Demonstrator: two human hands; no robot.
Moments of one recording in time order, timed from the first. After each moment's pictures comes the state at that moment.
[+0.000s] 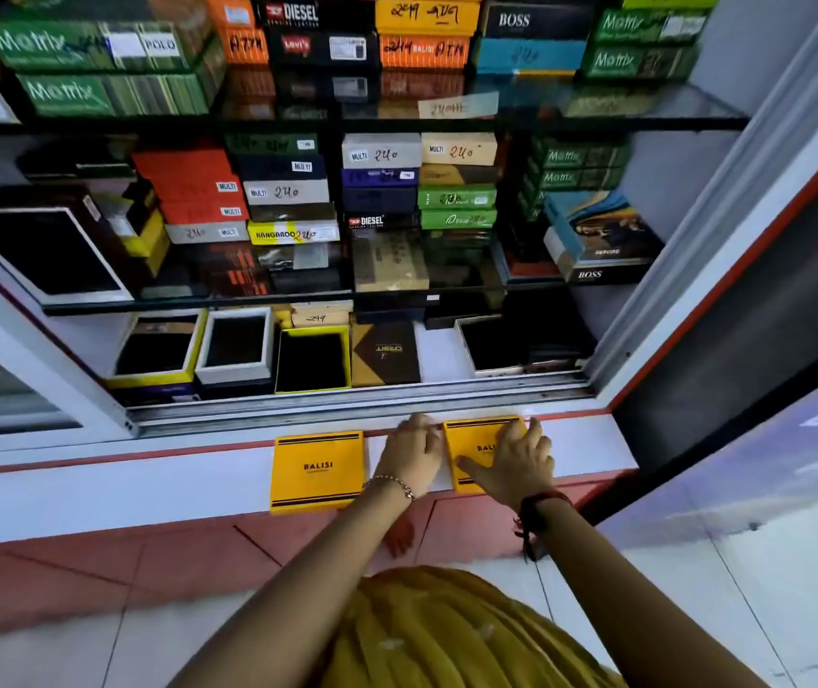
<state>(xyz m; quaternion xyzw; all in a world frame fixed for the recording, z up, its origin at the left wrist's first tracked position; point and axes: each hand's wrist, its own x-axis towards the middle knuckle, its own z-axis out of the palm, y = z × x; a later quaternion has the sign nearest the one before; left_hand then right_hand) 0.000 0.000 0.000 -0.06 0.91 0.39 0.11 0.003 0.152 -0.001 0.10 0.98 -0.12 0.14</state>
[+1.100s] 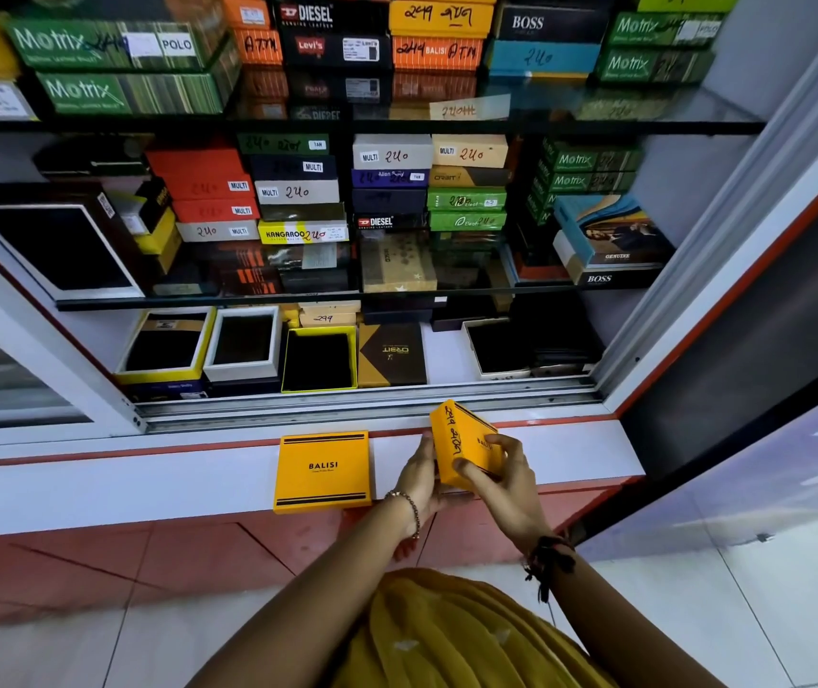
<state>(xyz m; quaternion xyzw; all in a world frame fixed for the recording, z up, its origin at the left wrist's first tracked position) 0.014 0.012 -0.019 -0.27 0.50 0.78 0.25 0.032 0.151 -0.032 0.12 0.83 -0.53 0.11</state>
